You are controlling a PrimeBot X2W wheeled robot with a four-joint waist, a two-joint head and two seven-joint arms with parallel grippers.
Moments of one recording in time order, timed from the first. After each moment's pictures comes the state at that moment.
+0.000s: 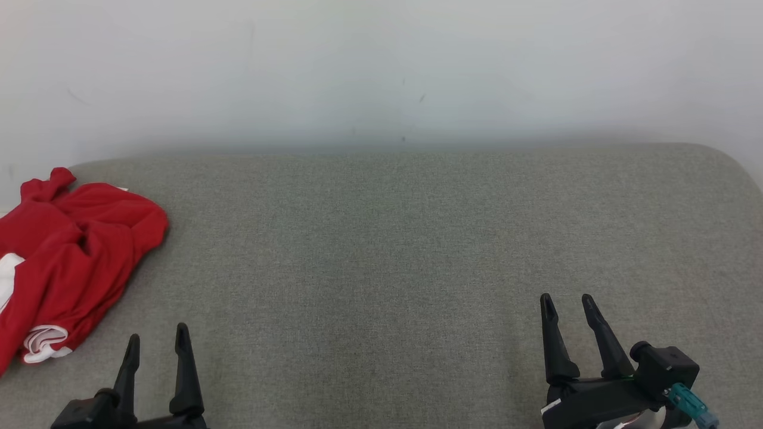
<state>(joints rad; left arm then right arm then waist) -0.02 0.06 0.07 0.15 -0.31 -0.07 -0.20 -0.06 -0.05 -0.01 0.19 0.28 0.13 -0.20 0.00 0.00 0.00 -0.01</state>
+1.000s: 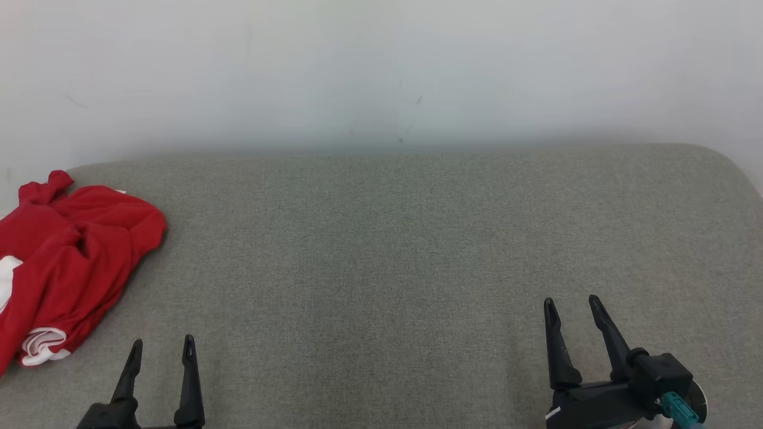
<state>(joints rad) -0.03 0.07 0.09 0.22 -0.11 -0.11 -0.26 -0.05 -0.05 -0.04 0.21 0.10 0.13 -0.26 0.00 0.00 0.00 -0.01</state>
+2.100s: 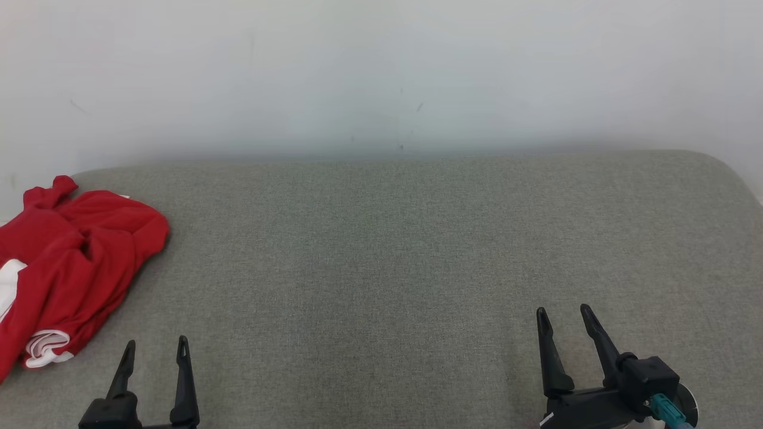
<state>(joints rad) -0.04 0.09 0.10 0.26 -0.07 -0.08 -0.25 -0.06 -0.05 -0.03 0.27 0.10 0.13 -0.26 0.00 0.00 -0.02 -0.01</state>
